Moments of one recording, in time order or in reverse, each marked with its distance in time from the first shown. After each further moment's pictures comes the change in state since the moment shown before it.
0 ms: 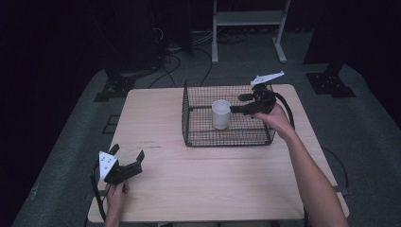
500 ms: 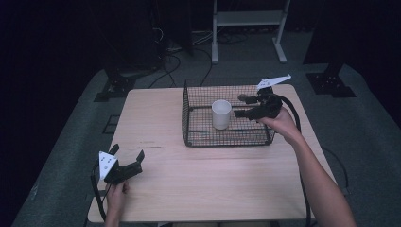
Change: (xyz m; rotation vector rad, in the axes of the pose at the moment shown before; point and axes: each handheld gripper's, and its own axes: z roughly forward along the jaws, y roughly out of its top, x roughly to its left) left arm 0.000 0.000 0.000 0.000 0.000 0.000; right arm 0.014 -0.008 -0.020 -0.010 0.010 -0.028
